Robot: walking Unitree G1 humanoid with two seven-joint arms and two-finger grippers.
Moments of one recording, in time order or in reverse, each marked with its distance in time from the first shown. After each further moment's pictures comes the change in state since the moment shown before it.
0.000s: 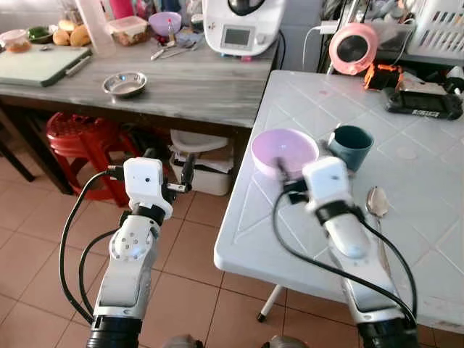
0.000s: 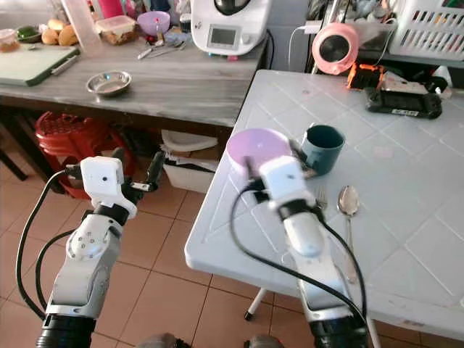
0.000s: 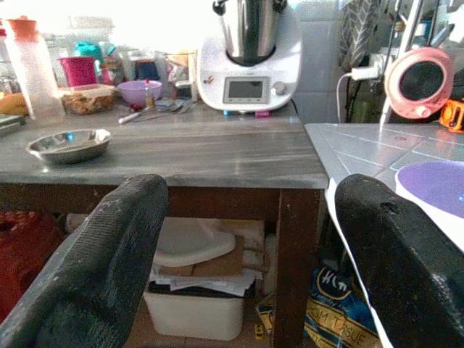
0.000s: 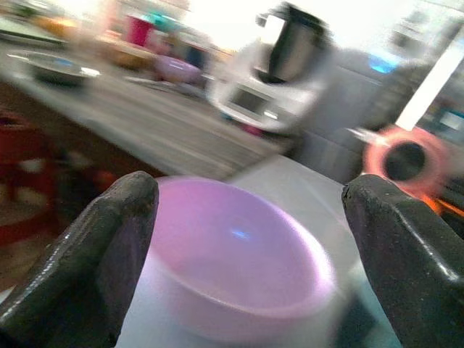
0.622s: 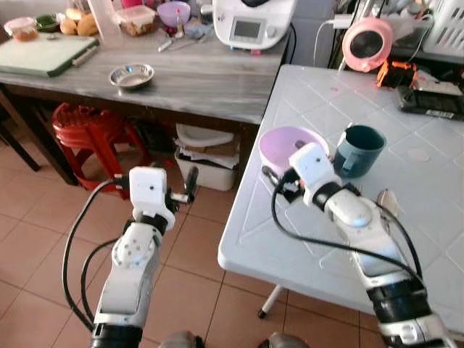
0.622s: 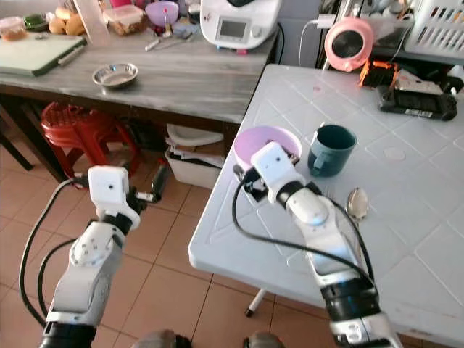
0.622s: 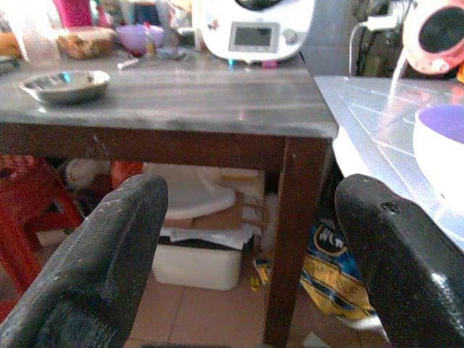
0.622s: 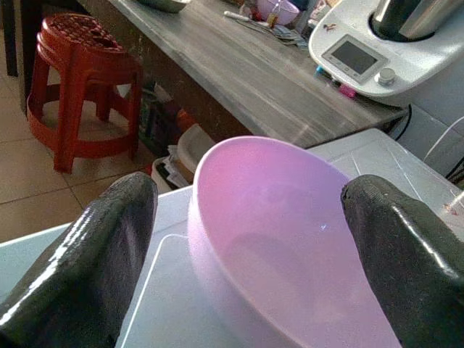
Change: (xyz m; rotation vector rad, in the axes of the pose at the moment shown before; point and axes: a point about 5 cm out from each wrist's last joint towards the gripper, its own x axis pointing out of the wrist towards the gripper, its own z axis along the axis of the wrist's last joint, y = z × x) left arm -0.009 -0.005 -0.016 -0.023 0.107 -0.030; right arm 0.026 -0.020 -0.010 -0.067 0.171 0.219
